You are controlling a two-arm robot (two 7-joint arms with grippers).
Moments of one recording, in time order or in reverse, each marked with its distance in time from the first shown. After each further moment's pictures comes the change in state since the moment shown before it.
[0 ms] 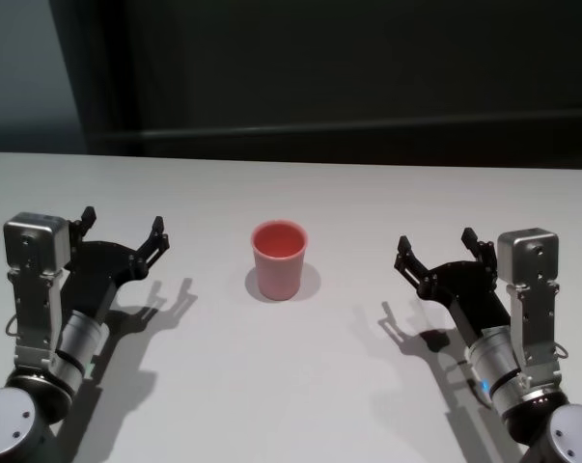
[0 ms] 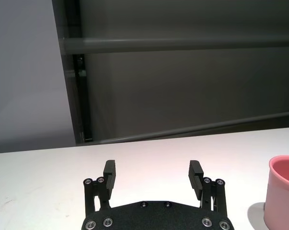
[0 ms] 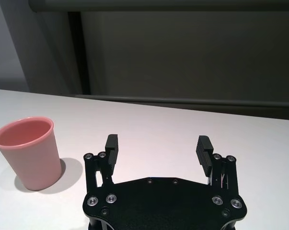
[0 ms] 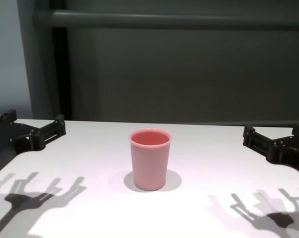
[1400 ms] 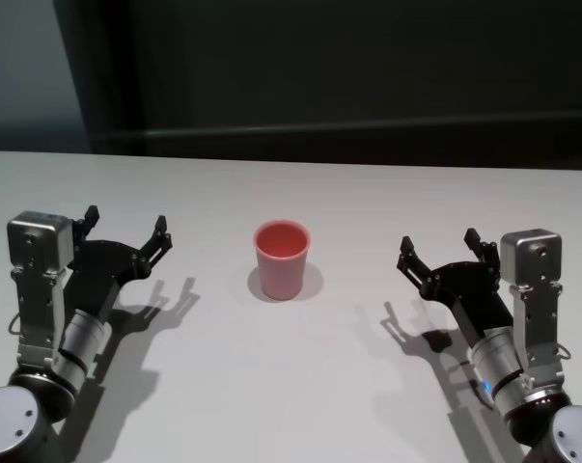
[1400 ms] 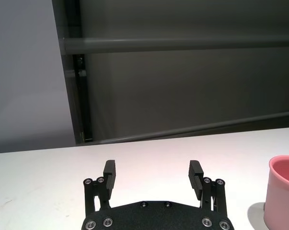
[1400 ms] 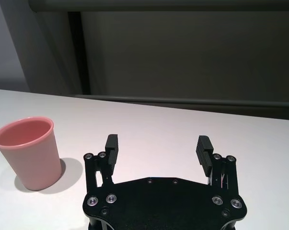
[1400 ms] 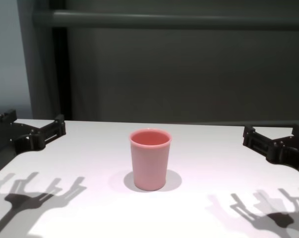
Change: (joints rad) left arm 0.000 0.000 0.000 0.000 0.000 0.000 0.000; right arm 0.000 0.000 0.000 0.000 0.000 0.000 0.000
